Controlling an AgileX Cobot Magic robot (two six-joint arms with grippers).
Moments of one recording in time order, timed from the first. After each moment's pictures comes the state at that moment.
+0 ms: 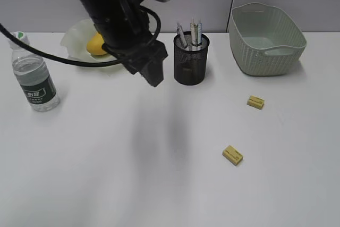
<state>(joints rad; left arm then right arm) -0.63 1.90 -1.62 -0.18 1.07 0.22 0.59 0.40 -0.58 -0.07 1.22 0.04</state>
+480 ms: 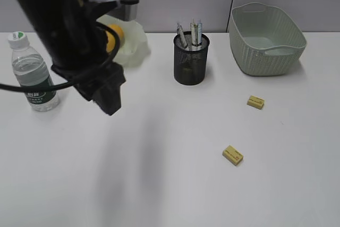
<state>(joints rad) -0.63 1.71 -1.41 -0.12 1.20 0.14 0.59 0.62 -0.58 -0.07 1.22 0.05</state>
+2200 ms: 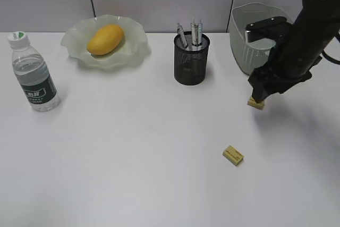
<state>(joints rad) -0.63 0.46 -0.54 -0.06 1.08 0.10 0.26 1.93 -1.26 0.03 0.72 -0.21</state>
